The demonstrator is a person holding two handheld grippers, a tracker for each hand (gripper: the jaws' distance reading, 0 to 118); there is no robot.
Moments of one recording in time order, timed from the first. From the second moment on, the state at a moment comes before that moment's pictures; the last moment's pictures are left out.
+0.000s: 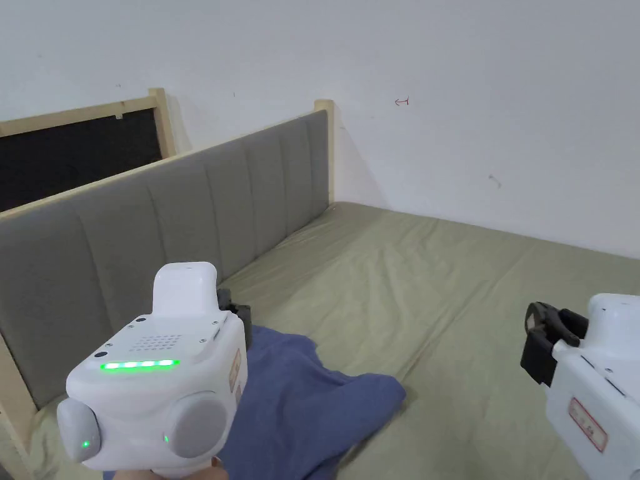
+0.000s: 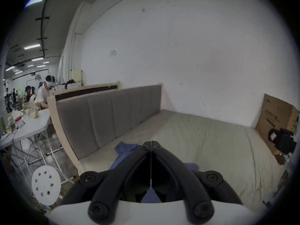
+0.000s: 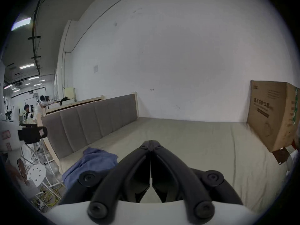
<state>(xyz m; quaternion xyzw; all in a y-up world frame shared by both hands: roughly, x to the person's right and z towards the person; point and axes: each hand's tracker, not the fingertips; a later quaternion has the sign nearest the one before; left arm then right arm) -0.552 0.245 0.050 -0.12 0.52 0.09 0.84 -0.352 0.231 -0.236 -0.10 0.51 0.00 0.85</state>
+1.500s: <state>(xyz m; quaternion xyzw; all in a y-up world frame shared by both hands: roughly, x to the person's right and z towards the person) -0.652 0.161 0.082 -0.28 0.41 0.16 0.85 -0.281 0.171 -0.295 -0.22 0.46 0.08 0.86</state>
